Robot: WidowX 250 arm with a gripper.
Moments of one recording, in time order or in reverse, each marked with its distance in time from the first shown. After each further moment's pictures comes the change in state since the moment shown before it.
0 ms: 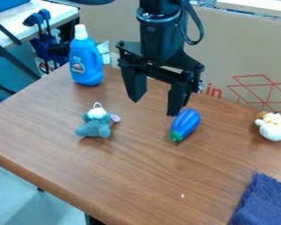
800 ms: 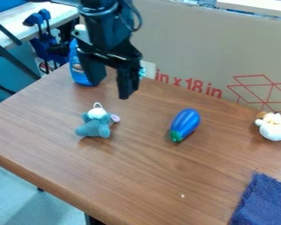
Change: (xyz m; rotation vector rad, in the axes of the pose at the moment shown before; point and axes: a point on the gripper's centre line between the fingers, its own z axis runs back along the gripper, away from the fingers) arm 0.003 0.087 -0.006 0.024 -0.070 -0.010
